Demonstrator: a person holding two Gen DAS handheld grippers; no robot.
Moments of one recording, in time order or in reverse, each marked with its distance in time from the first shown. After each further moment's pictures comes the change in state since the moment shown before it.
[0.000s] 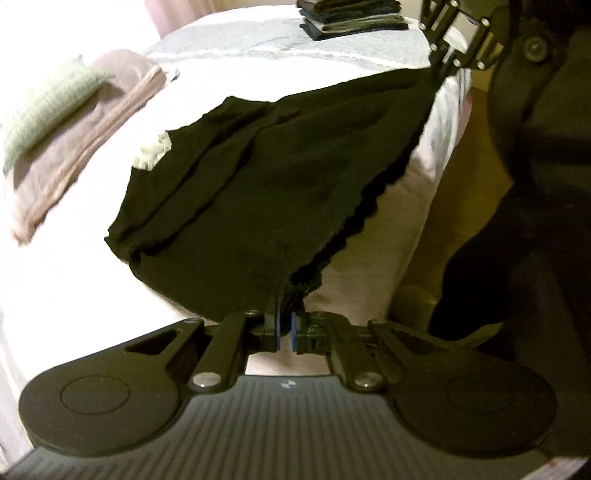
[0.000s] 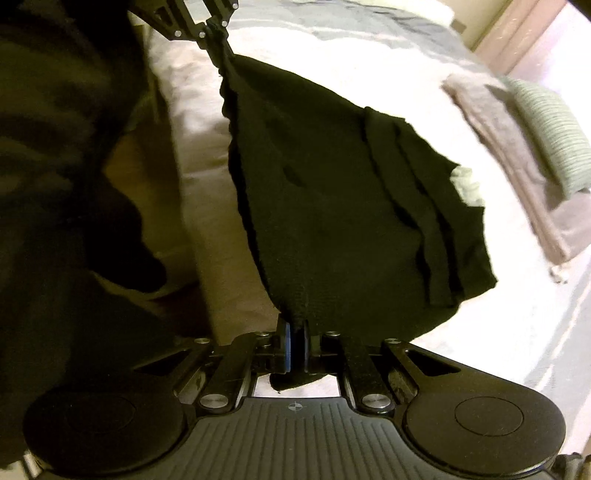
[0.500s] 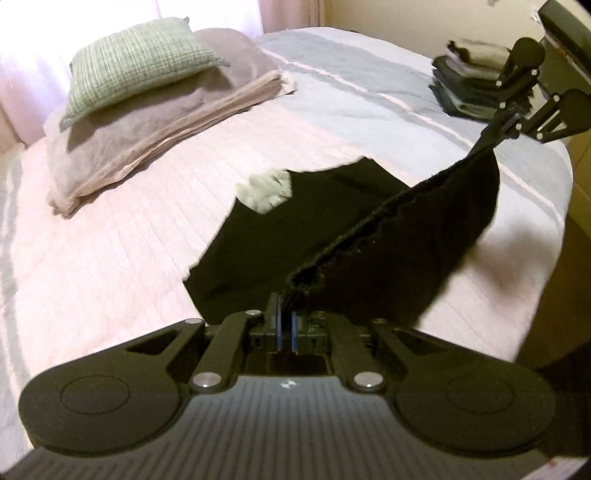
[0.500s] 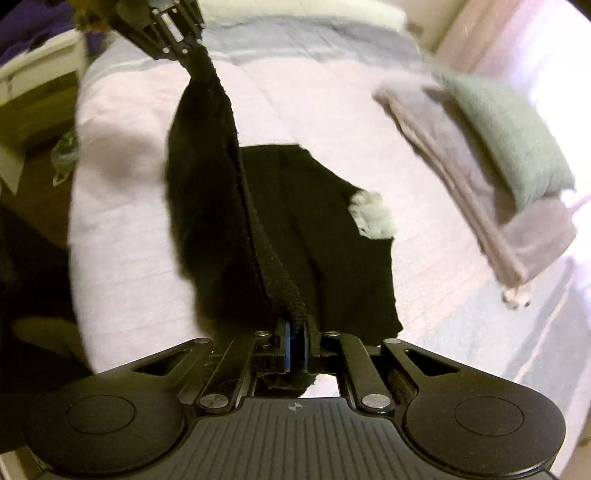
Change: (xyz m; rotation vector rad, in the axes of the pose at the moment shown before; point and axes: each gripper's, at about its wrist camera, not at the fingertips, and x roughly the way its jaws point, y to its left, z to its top) left arm 0.066 0.221 0.103 -0.322 -0.042 0.032; right arm 0.023 -0.232 0.078 0.060 -0.042 -0.044
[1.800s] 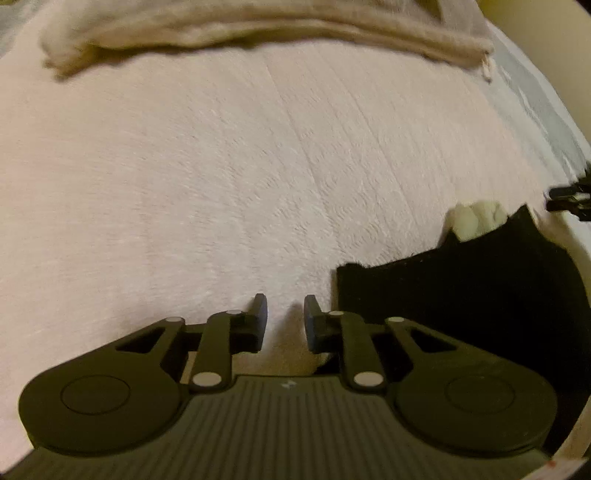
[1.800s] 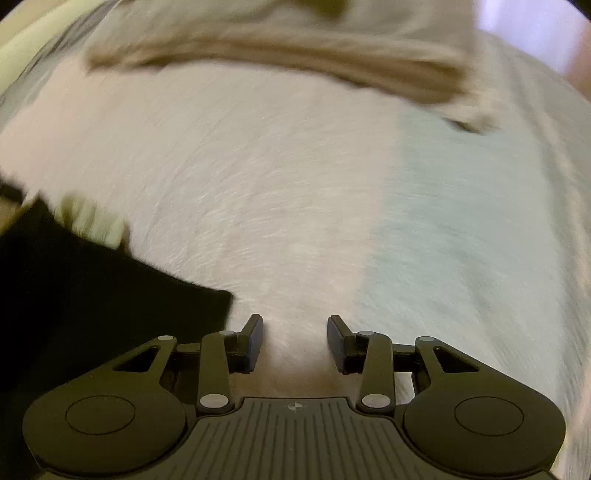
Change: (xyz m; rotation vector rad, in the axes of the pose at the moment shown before) left arm 0.273 0.229 0.031 -0.442 0.193 -0.012; right arm 0.235 -0.292 -0.033 0.738 0.092 -0.015
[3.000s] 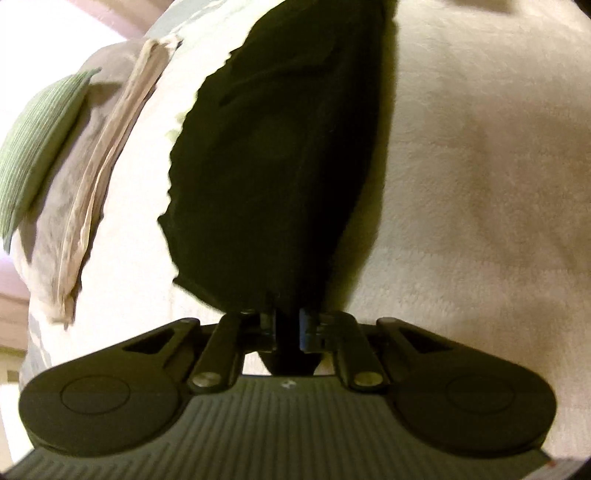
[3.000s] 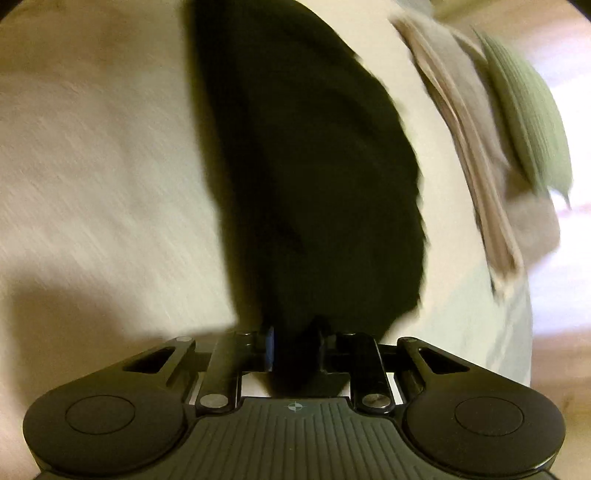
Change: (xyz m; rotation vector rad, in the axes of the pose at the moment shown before) left arm -0.071 -0.136 -0.245 1.152 -0.130 0.274; right arm -0.074 0.183 -0.226 -0.981 -0.017 -0.326
